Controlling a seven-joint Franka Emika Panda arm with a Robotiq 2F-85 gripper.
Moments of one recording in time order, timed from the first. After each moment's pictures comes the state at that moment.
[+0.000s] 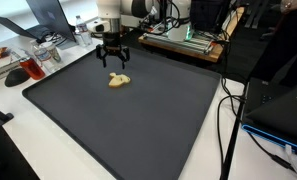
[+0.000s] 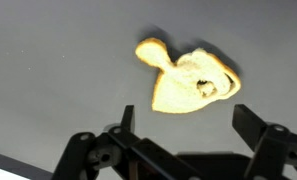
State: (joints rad) arm -0.68 0.34 0.47 -2.37 -0.38 2.91 -0.42
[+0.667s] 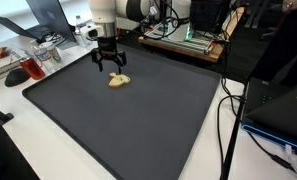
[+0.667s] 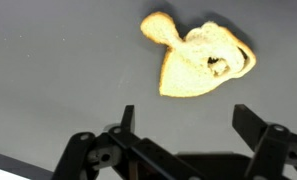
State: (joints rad) arm -0.37 0.37 0.21 -2.26 -0.19 2.84 -0.47
